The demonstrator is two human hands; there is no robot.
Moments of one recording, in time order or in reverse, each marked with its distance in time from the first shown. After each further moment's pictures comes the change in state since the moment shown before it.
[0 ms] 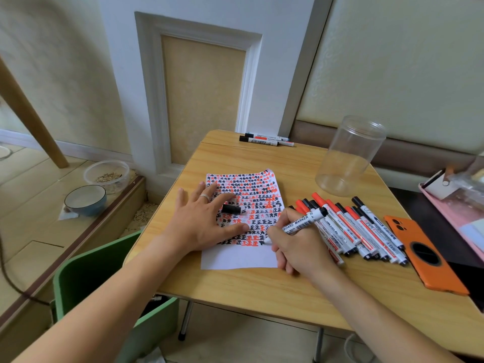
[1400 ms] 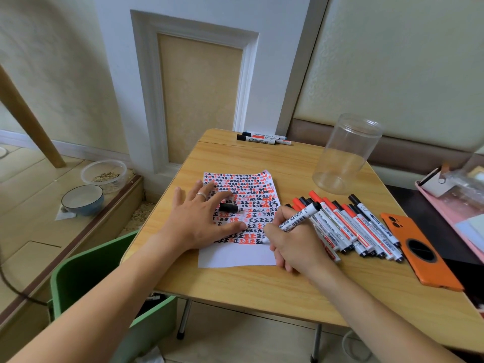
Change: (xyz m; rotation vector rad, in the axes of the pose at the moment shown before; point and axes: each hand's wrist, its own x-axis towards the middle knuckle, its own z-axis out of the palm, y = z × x) left_hand -0.002 0.002 -0.004 -0.026 -0.002 0.005; right_hand 0.003 0.003 0.000 -0.004 -0.016 -0.001
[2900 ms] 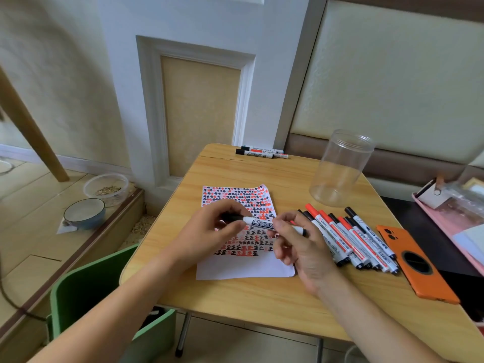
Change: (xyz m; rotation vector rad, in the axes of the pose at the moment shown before) left_hand -0.020 0.031 -0.019 -0.986 0.140 0.308; right_hand 0.003 0.003 -0.016 0.603 -0.088 -0.068
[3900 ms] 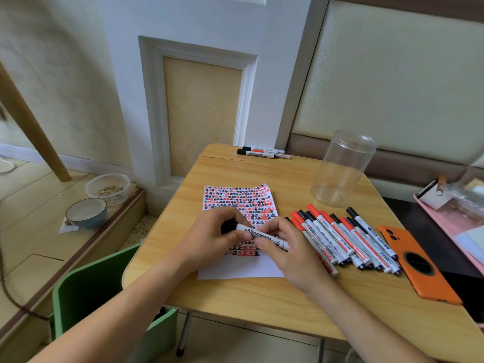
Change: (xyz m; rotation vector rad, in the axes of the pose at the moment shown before) left_hand 0.001 -0.019 0.004 0.162 0.010 0.023; right_hand -0.005 0.009 0.010 -0.556 -0.086 -0.194
